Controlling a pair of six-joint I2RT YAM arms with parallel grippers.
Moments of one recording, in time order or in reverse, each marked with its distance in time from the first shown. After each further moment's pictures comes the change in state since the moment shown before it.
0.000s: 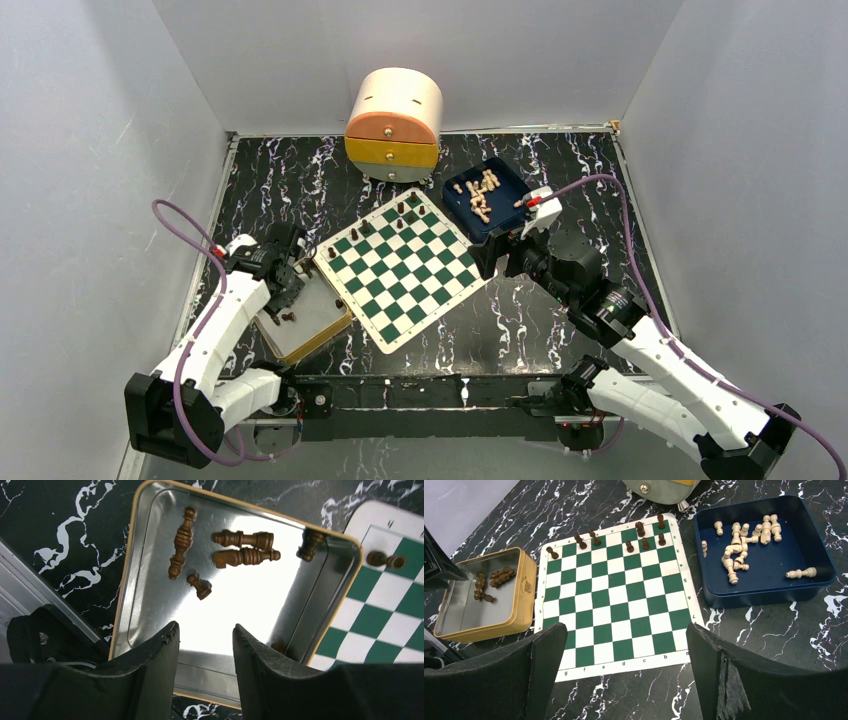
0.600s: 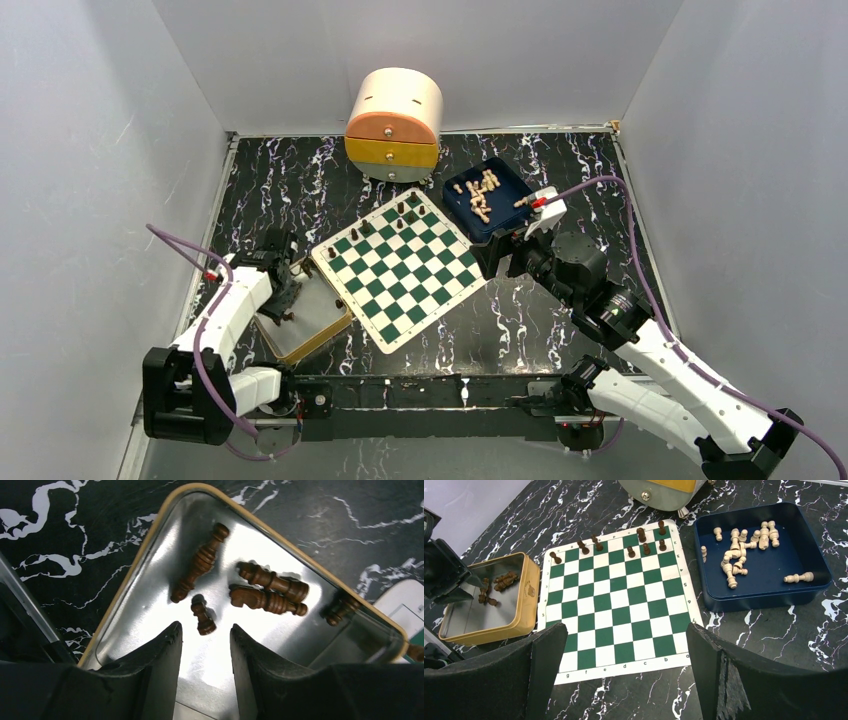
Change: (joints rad) left arm 0.128 0.071 -0.123 0.138 0.003 -0.225; right arm 0.000 -0.026 0.000 0.003 0.001 0.000
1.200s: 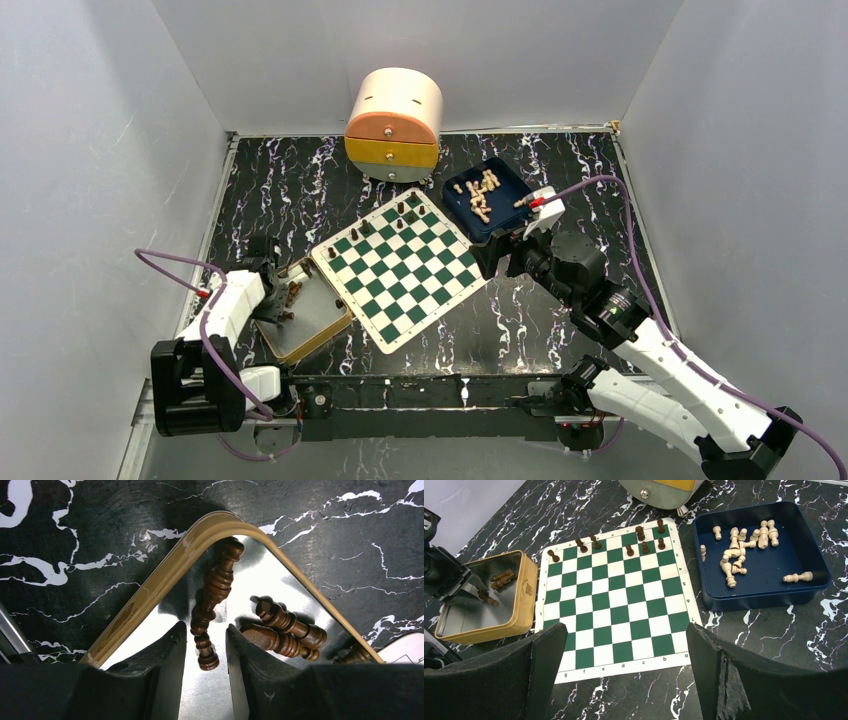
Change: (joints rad) left arm 0.183 0.032 -0.104 0.137 0.096 -0.008; right arm 0.000 0.008 0.000 0.001 0.000 -0.007
